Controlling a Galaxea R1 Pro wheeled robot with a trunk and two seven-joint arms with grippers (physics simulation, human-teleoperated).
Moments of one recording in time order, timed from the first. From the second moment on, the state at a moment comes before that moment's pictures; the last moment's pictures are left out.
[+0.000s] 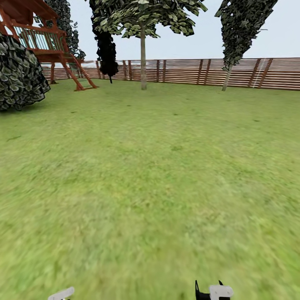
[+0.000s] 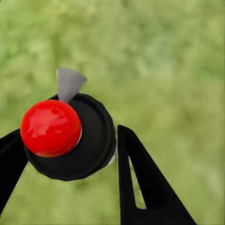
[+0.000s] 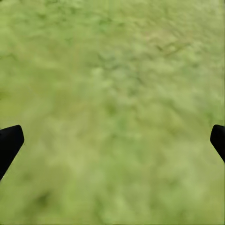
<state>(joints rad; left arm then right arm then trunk) -0.37 0.12 0.86 -0.07 -0.54 -0.47 0.01 -0.36 0.04 -0.55 -0.05 0.74 -0.78 -0.29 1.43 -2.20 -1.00</state>
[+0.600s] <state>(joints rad) -0.37 0.12 0.86 -0.07 -0.54 -0.47 0.01 -0.36 0.04 -0.55 -0.05 0.74 -0.78 -0.29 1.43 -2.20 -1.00</state>
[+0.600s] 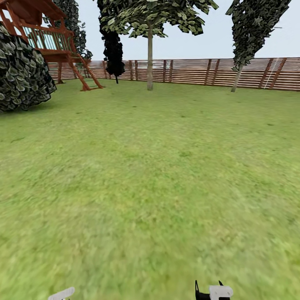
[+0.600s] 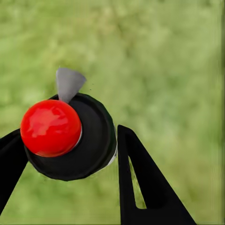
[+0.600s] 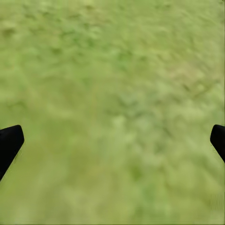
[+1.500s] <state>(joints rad) -0.37 0.12 0.86 -0.07 -0.54 -0.47 0.01 -0.35 0.04 -0.55 -0.05 0.74 -0.78 -0.29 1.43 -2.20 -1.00</state>
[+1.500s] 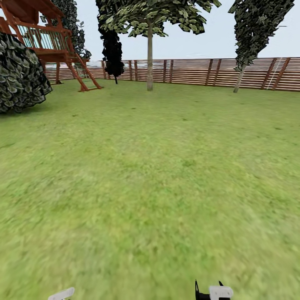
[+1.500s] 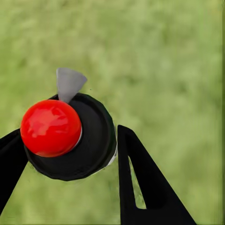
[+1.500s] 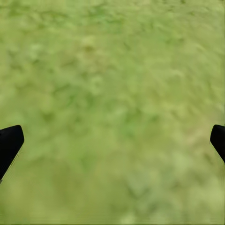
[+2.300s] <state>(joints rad) -0.37 0.12 0.86 -0.07 -0.54 -0.47 0.01 -0.35 0.04 -0.55 -0.05 0.74 -0.78 -0.29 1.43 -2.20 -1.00</state>
